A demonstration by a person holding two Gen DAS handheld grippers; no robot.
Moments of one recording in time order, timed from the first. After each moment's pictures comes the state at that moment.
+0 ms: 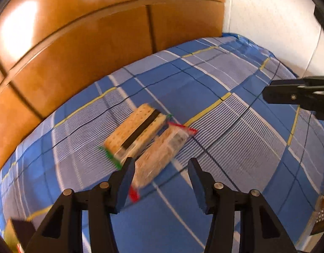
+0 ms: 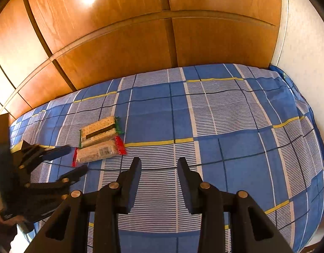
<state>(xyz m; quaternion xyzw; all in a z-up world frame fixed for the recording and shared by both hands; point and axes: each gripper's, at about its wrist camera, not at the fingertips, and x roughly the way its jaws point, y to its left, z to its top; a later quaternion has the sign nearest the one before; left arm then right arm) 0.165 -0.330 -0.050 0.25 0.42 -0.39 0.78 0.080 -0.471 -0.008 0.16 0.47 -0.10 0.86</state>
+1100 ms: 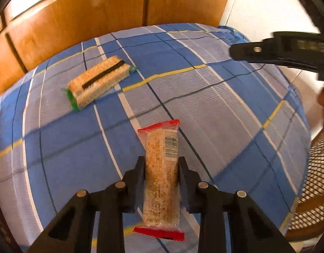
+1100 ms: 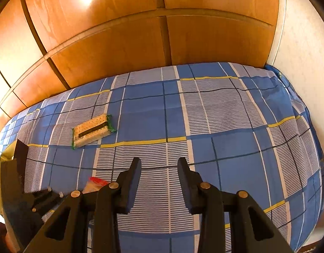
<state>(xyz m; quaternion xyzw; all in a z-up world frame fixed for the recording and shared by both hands) 0.103 -0.307 -0.076 0.15 0.50 -0.39 0.76 0.079 -0.475 -0.012 0.15 0.48 -0.12 0.86</state>
